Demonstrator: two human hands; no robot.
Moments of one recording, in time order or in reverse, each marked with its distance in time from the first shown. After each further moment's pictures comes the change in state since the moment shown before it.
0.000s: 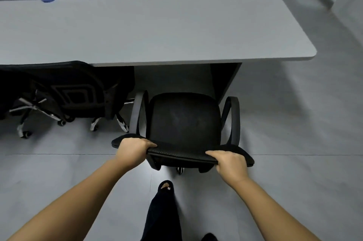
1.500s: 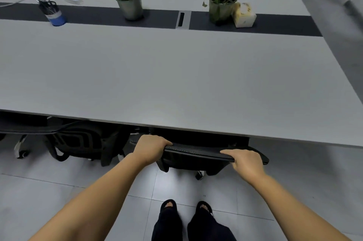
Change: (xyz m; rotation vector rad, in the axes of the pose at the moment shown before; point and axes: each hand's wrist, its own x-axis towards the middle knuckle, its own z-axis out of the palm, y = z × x) left_hand 0.303 -0.085 -0.082 -0.015 -0.122 -0.046; right_hand 0.347 0.078 -0.048 -0.103 -0.209 -0.073
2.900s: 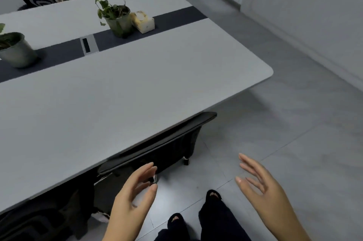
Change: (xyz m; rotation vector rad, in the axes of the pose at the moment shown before) left_hand -0.114 0.045 -0.046 -1.156 0.139 0.261; right_hand -0.187 -0.140 -0.051 1.028 0.628 0.669
